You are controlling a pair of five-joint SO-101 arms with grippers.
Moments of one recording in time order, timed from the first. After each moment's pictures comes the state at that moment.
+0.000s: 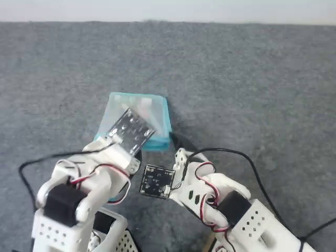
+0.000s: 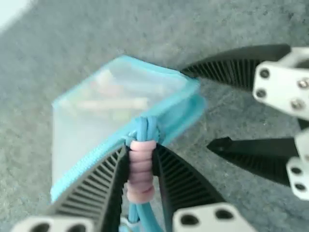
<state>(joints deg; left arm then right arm) 15.2 -67.8 40.4 90.9 -14.4 -51.3 -70.9 70.9 47.6 35.3</state>
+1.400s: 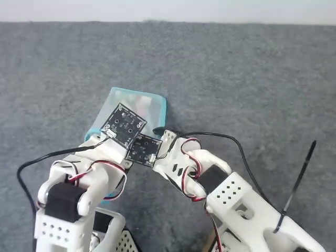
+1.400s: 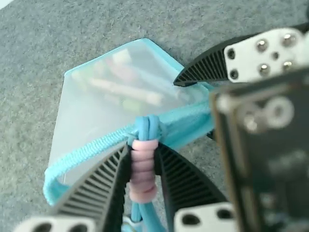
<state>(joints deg) 8.8 -68.4 44.1 88.9 -14.2 -46.6 -43.6 60.9 28.6 34.6</state>
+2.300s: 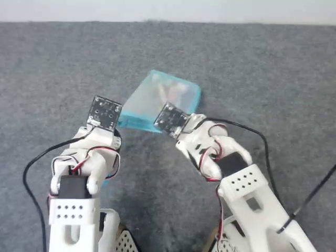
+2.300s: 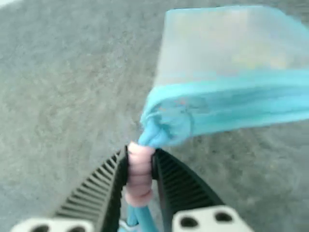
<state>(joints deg) -6.9 -68.0 66.2 60.1 -13.9 -28.0 -43.7 58.4 33.1 34.8</state>
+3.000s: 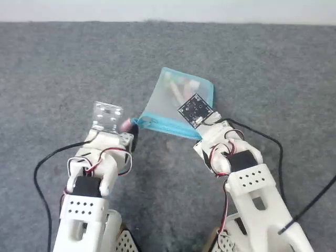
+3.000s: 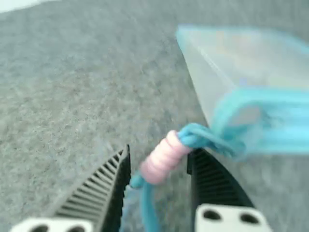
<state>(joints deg) -1.8 -67.8 80.1 37.4 -0.2 -21.5 -43.6 60.8 43.3 24.0</state>
